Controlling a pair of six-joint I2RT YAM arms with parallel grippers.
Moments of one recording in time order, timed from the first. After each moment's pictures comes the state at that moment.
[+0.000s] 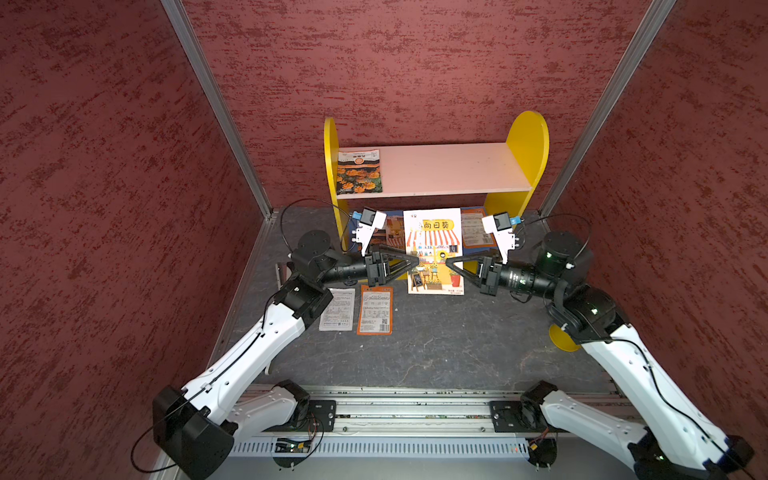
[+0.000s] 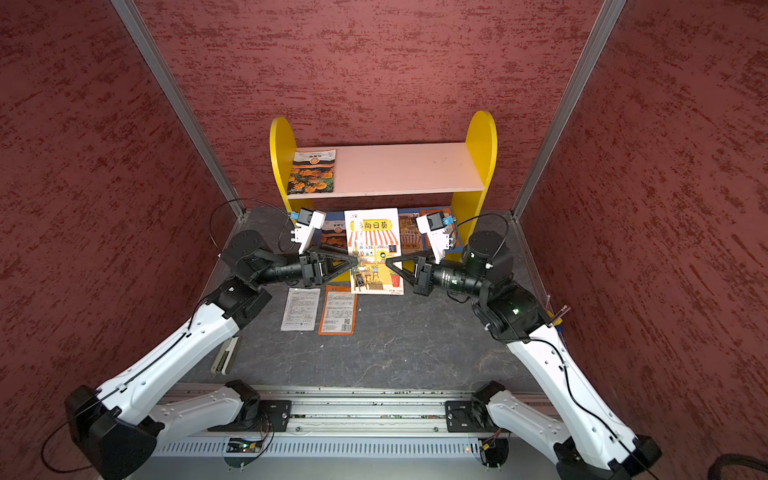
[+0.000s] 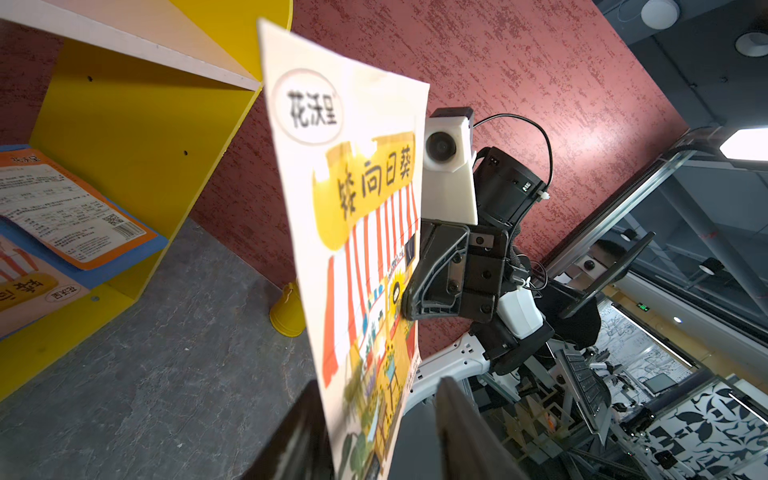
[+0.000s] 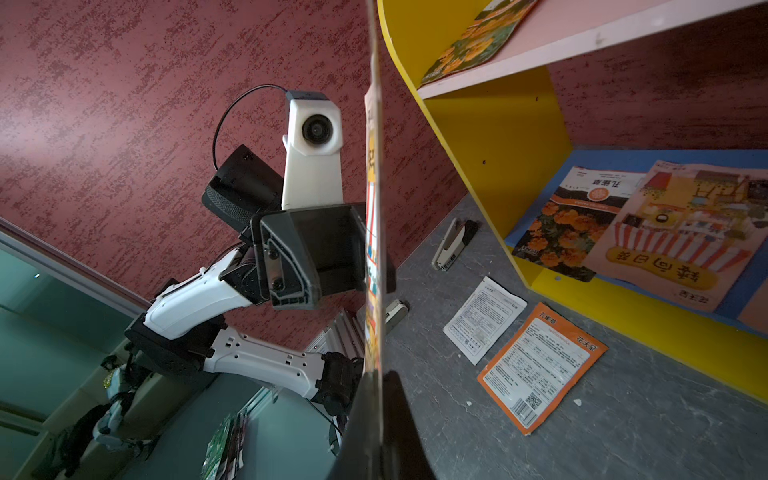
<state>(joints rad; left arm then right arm) -0.53 1.11 1.03 0.19 0.90 -0.79 0.52 0.96 1.22 -0.42 -0.68 0.54</state>
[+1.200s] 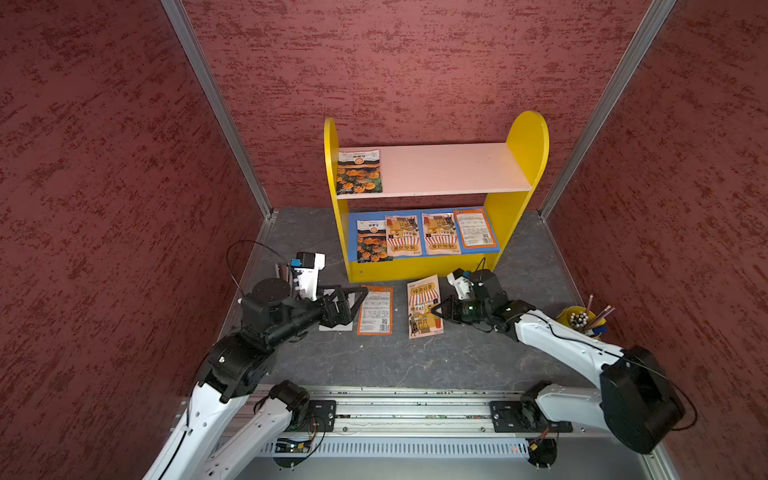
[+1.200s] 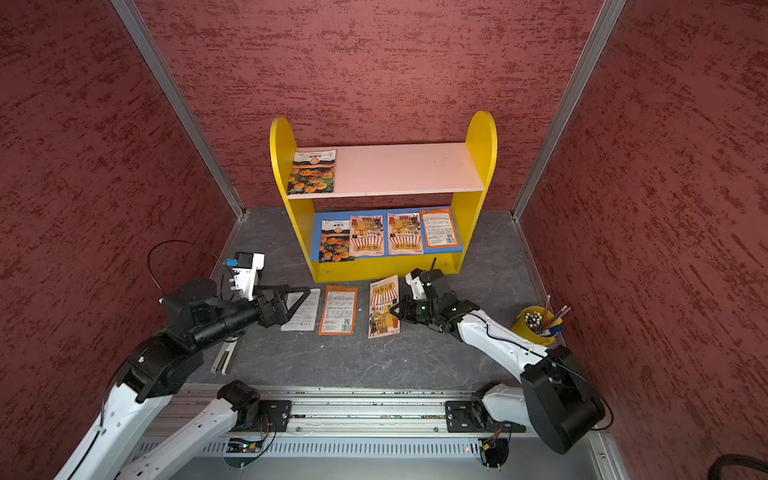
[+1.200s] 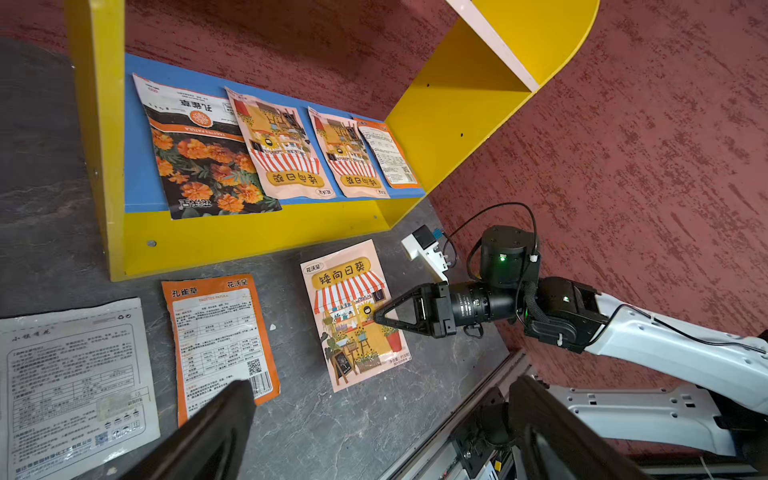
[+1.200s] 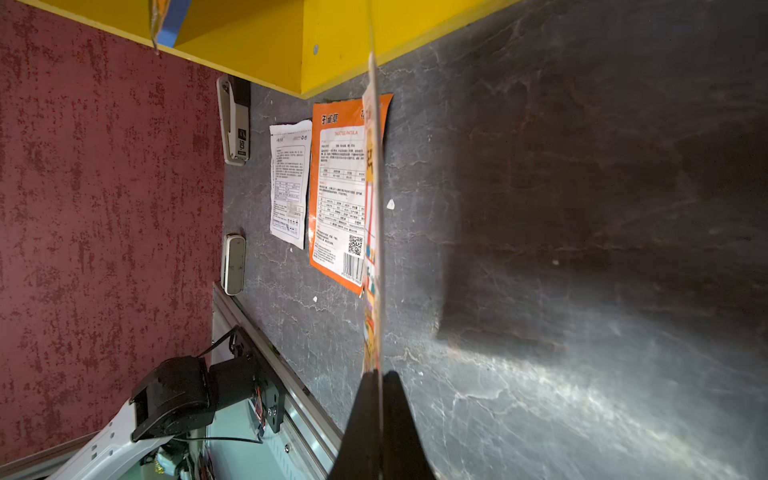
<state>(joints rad) -0.48 0.63 0.98 -0.69 0.27 -0.57 0.52 1.30 0.66 -0.13 -0.52 0.74</state>
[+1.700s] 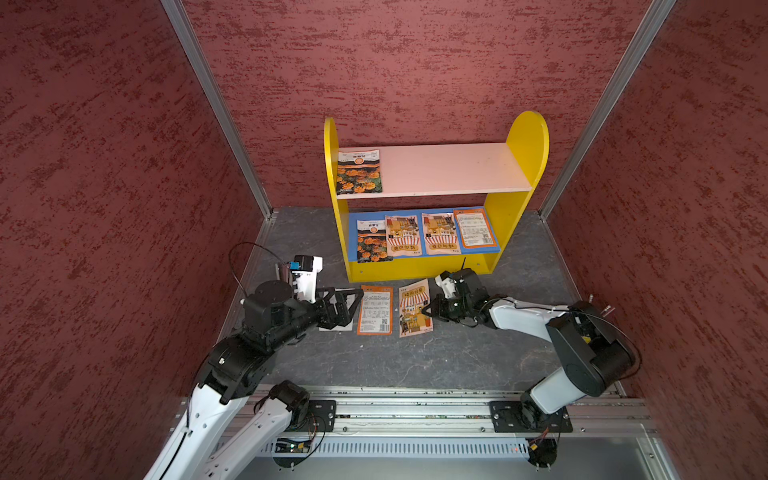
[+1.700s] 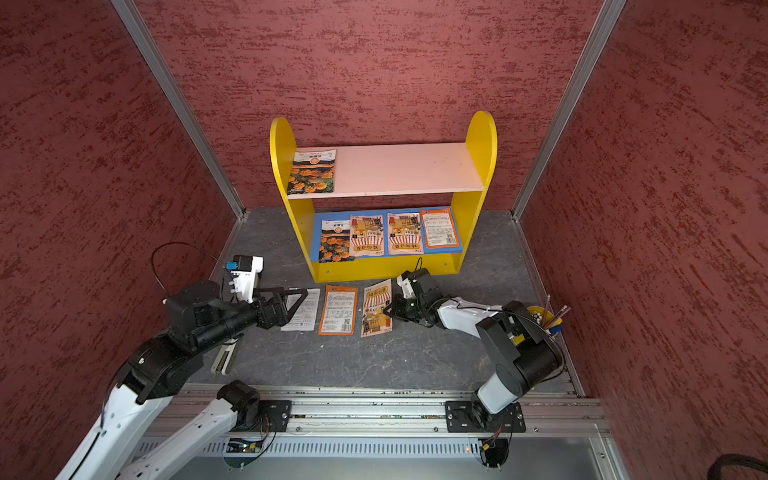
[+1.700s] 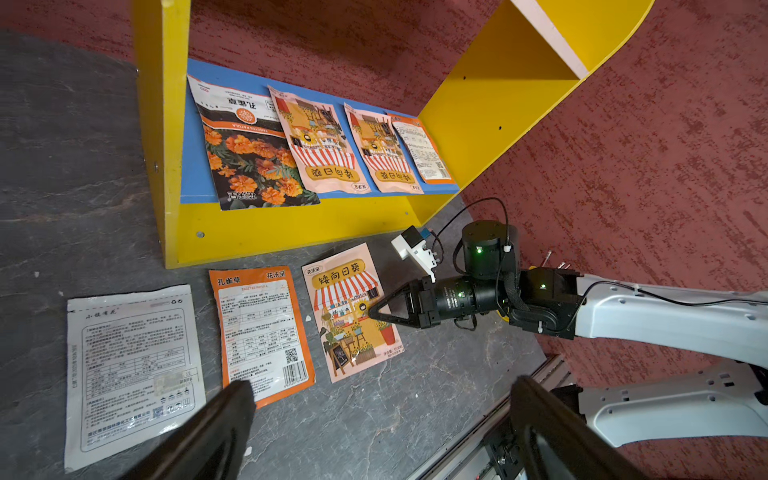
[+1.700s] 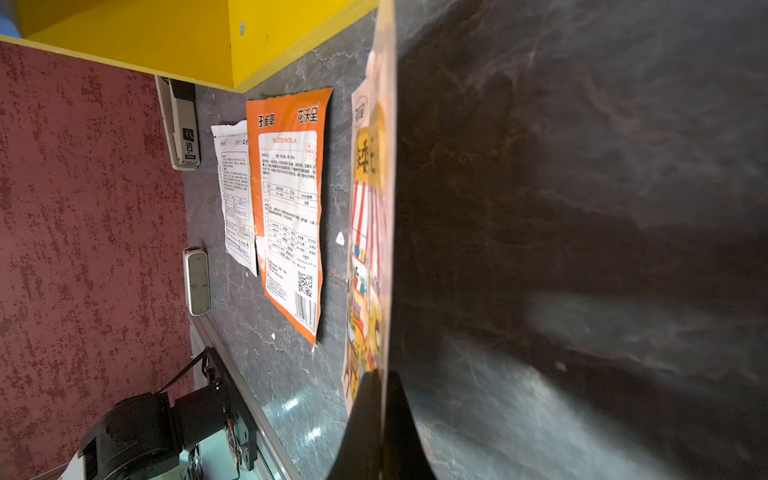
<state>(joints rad) -0.48 0.63 0.97 -0.75 0.21 -0.52 0.52 1.61 0.71 0.04 -0.55 0.75</state>
